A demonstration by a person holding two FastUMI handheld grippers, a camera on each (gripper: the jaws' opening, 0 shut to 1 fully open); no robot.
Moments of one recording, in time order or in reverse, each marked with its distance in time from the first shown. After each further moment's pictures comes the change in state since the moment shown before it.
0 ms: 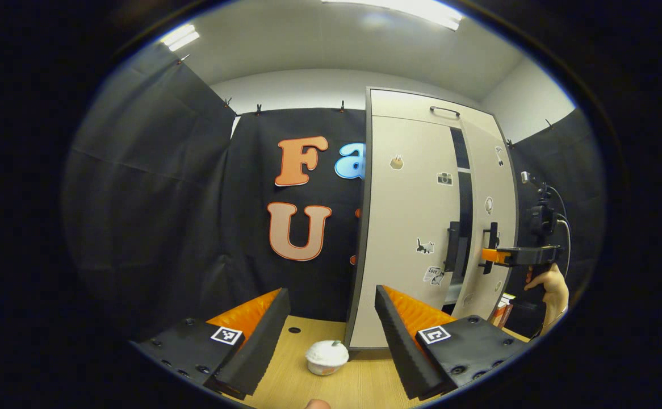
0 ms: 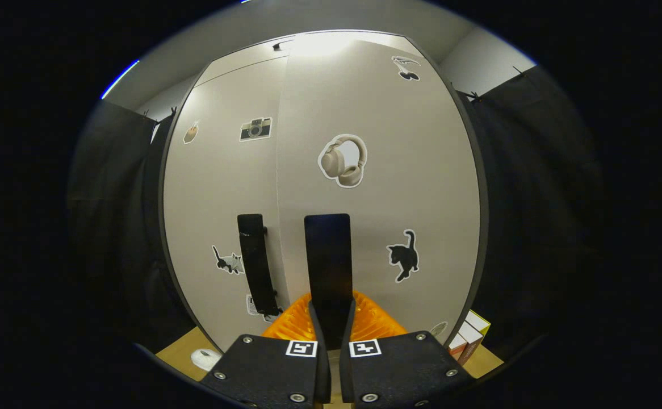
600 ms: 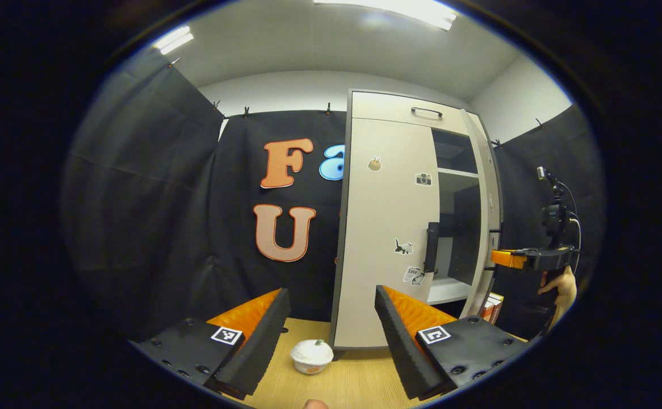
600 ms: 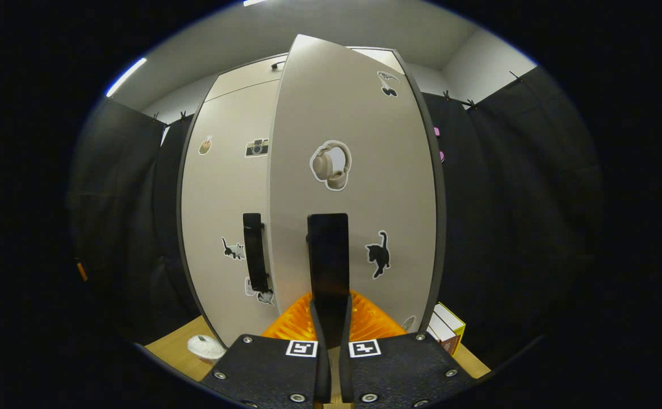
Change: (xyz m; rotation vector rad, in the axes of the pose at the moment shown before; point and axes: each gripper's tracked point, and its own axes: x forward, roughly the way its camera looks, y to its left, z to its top) left arm -0.009 -0.013 0.011 0.029 -0.010 -0.069; right arm -0.030 -0.020 0.005 -0.028 -0.033 0.026
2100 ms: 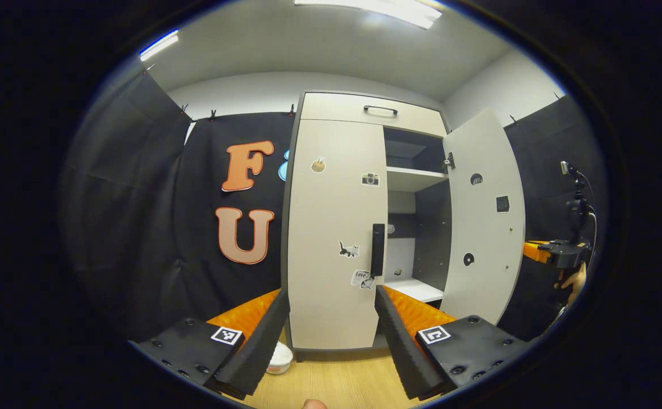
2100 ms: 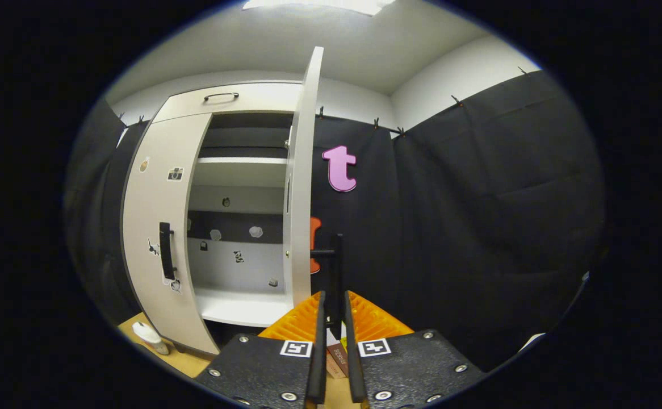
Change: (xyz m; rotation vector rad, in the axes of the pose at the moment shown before) left arm 0.001 -0.102 0.001 0.017 -0.002 -0.141; right arm -0.050 -0.113 0.029 -0.049 -0.140 -0.302
